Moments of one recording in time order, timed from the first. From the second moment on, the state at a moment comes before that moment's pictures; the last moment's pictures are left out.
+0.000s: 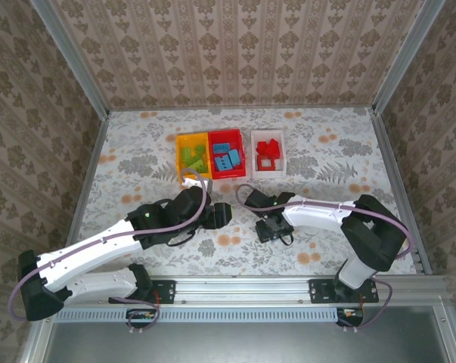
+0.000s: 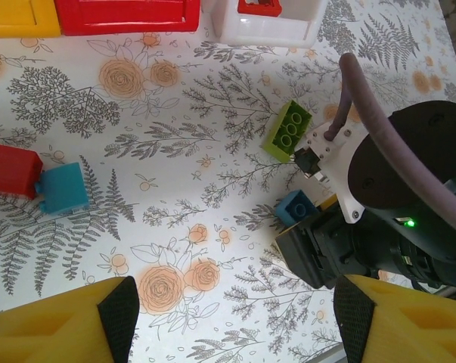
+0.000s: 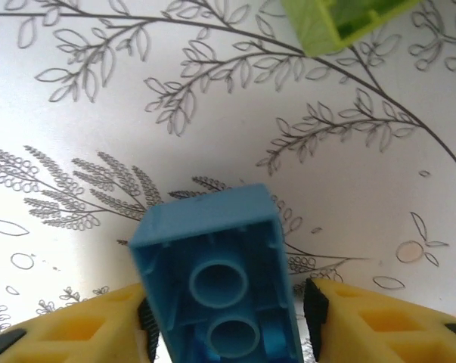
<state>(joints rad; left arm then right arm) -1.09 1.01 0.89 -0.66 -0.20 -0.86 0.83 1.62 0.88 -0.72 0.12 0.55</state>
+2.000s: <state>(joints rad) -1.06 1.50 1.07 -0.56 -0.08 -0.50 0.60 1.31 1.19 -0.59 0.14 0.56</state>
